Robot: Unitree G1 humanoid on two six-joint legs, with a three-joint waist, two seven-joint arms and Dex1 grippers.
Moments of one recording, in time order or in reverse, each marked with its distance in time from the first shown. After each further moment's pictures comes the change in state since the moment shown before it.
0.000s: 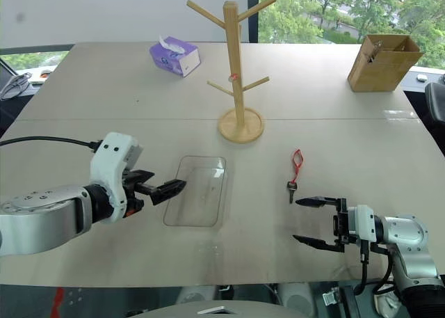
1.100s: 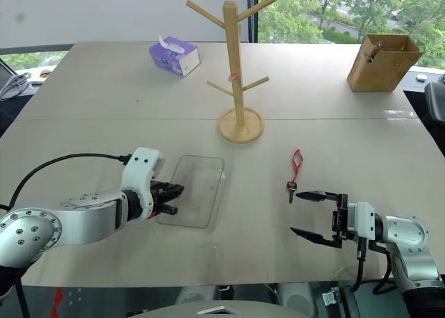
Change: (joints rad) left arm -0.149 -0.227 -0.246 0.161 0.247 0.111 0.039; right arm 0.017 -0.002 -0.005 -0.056 -0.007 0.005 -0.094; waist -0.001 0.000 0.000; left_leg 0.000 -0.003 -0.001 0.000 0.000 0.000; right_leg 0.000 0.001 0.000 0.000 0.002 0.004
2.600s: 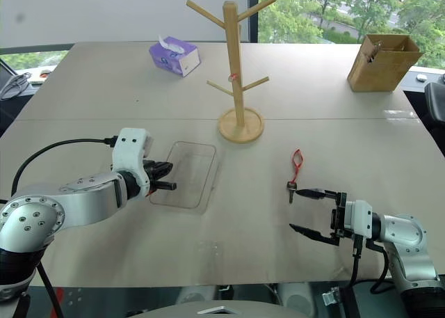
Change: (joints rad) left arm -0.069 -0.157 0.121 0.080 0.102 0.087 0.065; right arm -0.004 0.012 0.000 0.000 -0.028 0.000 -0.045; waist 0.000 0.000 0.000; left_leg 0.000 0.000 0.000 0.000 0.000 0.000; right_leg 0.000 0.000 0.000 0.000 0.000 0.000
